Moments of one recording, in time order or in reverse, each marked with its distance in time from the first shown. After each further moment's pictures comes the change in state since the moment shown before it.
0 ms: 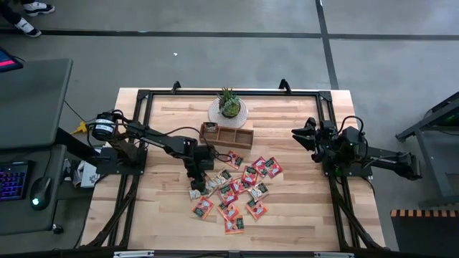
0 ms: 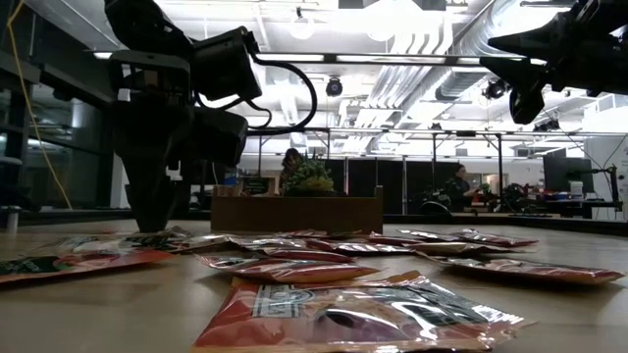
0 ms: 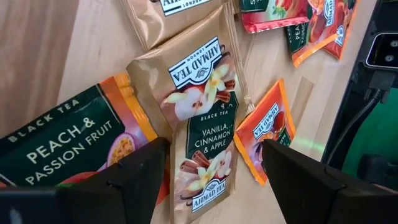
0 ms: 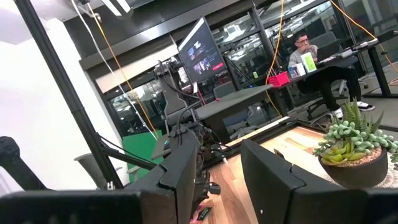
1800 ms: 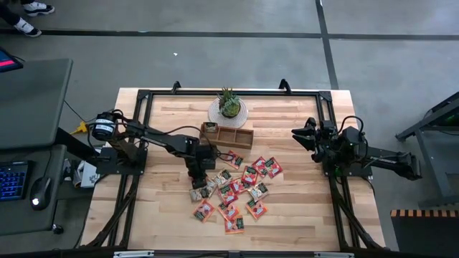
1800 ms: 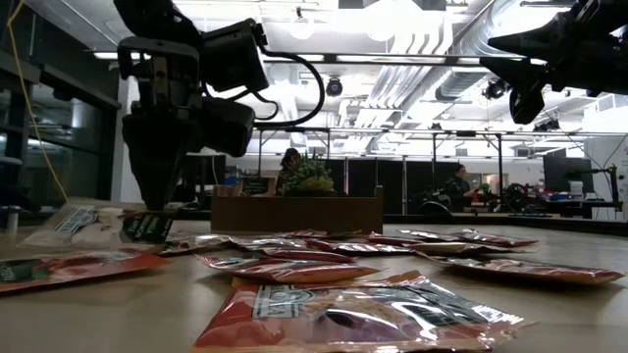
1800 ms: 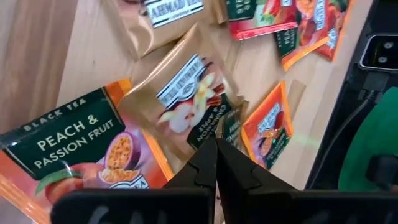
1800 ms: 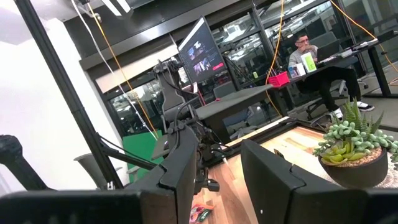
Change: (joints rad) left arm 0.003 0.000 0.065 -0.092 -0.007 0.020; right arm 0.000 0.000 0.000 0.000 0.000 0.000
